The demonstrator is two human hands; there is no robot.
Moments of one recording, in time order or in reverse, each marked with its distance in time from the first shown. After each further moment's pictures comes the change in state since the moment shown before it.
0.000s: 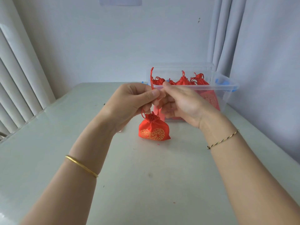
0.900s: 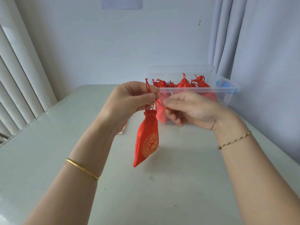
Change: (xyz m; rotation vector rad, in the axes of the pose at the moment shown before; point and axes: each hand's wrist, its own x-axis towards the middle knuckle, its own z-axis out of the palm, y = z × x) left_hand 0.003 -0.002 -0.005 -0.069 0.120 0.044; right_hand -0.005 0.004 -0.020 -0.052 -0.249 -0.002
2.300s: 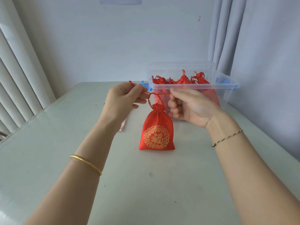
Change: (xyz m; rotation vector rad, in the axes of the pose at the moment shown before) left_hand 0.006 -0.018 -0.005 0.215 0.232 -0.008; right_hand 0.015 0.019 -0.006 0.341 0.179 0.009
